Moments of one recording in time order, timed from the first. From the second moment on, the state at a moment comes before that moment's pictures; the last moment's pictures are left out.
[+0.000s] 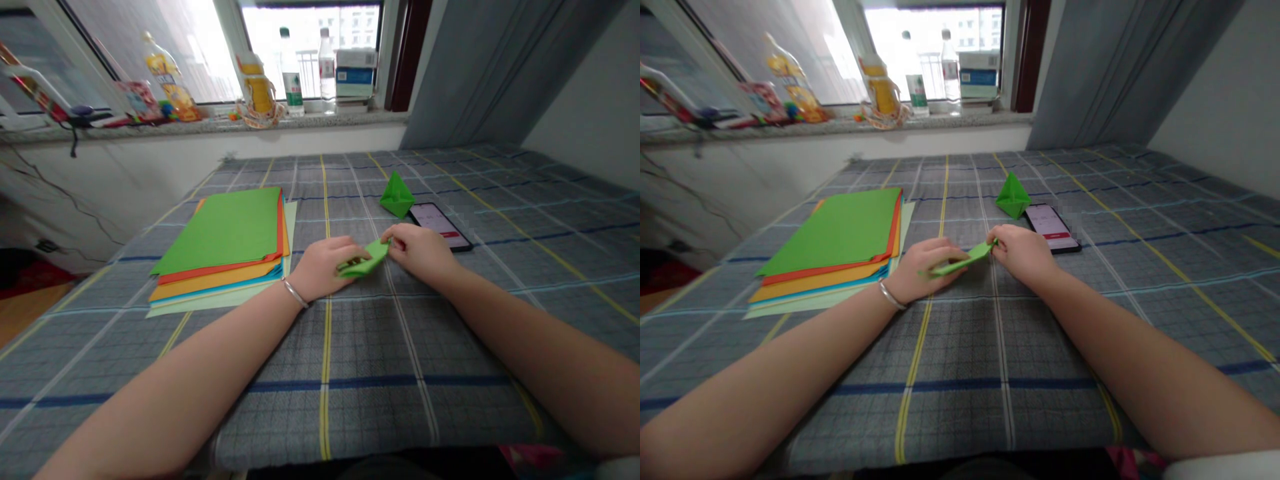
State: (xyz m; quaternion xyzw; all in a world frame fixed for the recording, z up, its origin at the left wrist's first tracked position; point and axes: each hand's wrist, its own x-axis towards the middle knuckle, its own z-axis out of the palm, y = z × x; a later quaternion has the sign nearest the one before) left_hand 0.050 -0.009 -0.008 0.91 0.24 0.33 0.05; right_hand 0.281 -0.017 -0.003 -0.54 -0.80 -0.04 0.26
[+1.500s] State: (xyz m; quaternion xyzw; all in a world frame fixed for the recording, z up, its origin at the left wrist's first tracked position) left_hand 0.062 -0.016 -0.016 0.91 0.37 0.18 -0.02; right_hand 0.289 -0.021 0.001 -0.34 -0.92 0.07 0.19
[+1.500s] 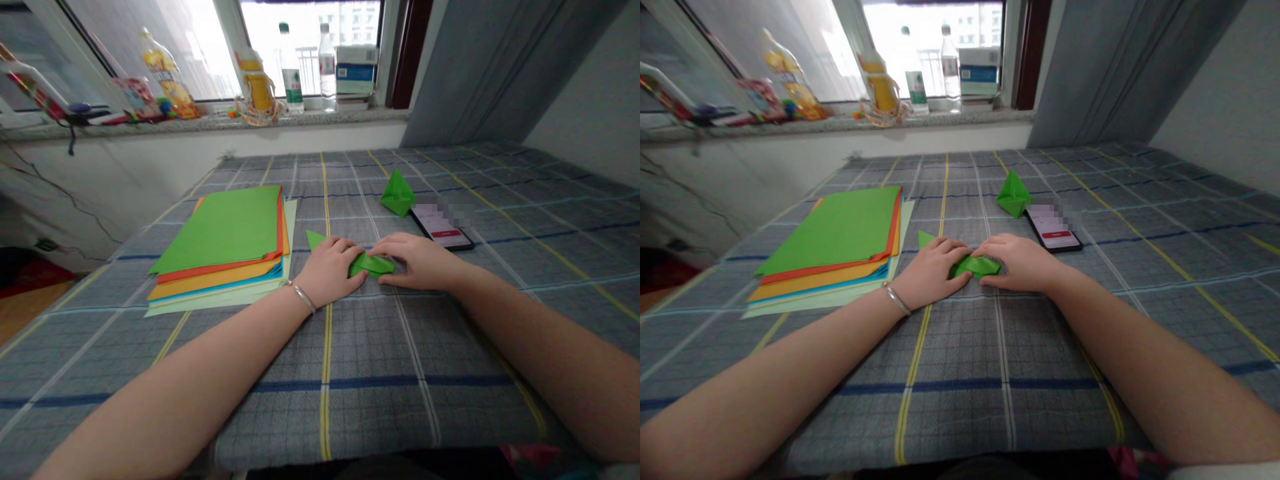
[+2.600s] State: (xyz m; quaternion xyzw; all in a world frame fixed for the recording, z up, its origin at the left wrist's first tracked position) left_hand 0.063 -0.007 -0.019 0.95 0.23 0.21 -0.01; right_hand 0.290 -0.025 0.004 -0.36 -0.92 -0.06 0.12
